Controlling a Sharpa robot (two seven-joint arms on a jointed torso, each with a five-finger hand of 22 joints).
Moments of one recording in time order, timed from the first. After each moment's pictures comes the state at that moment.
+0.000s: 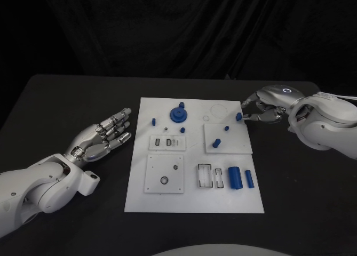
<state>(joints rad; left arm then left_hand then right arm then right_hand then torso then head) 1.19 -1.03 -0.21 1.58 -0.42 -0.13 0.68 1.61 0.17 -0.11 0.28 0.59 0.20 -0.01 0.02 0.03 0.00 0.04 0.01 0.00 0.00 0.07 0.00 0.00 0.12 0.00 0.13 0.00 0.00 1.45 -1.17 -0.25 1.64 -1.66 -0.35 -0.17 1.29 -0.10 0.20 0.25 0.07 0.86 0.07 0.07 0.21 1.46 -0.03 1.43 1.31 1.47 -0.09 1.40 1.31 0.04 1.47 0.02 1.45 1.31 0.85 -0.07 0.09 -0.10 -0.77</state>
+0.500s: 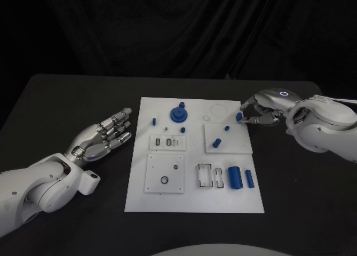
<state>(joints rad) 1.19 -1.03 -0.21 1.58 -0.42 -0.13 0.68 1.61 0.17 -0.11 0.28 0.59 0.20 -0.01 0.02 0.03 0.00 0.04 0.01 0.00 0.00 0.07 0.00 0.00 0.12 0.00 0.13 0.00 0.00 1.43 -1.16 -0.25 1.63 -1.66 -0.35 -0.18 1.29 -0.10 0.20 0.26 0.07 0.86 0.07 0.07 0.21 1.46 -0.03 1.43 1.31 1.47 -0.09 1.40 1.31 0.04 1.47 0.02 1.45 1.31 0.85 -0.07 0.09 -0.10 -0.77</state>
